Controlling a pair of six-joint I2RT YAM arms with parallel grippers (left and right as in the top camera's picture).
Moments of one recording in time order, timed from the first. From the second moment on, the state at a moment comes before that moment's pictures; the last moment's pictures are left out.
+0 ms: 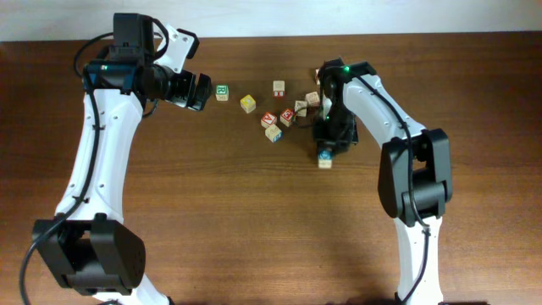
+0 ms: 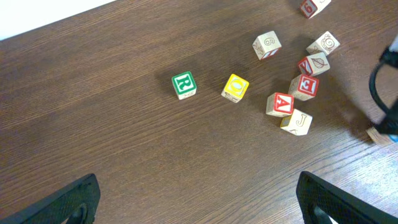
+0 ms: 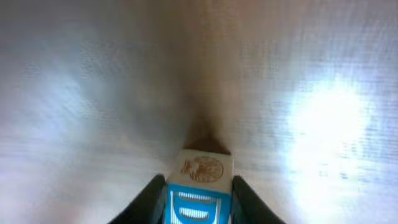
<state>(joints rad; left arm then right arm) -0.04 1.83 1.79 -0.94 0.26 0.29 0.27 2.33 1.91 -1.33 -0.19 0.28</state>
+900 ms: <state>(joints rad) -0.04 1.83 1.79 -0.94 0.26 0.29 0.49 2.36 2.00 -0.90 -0.08 0.79</state>
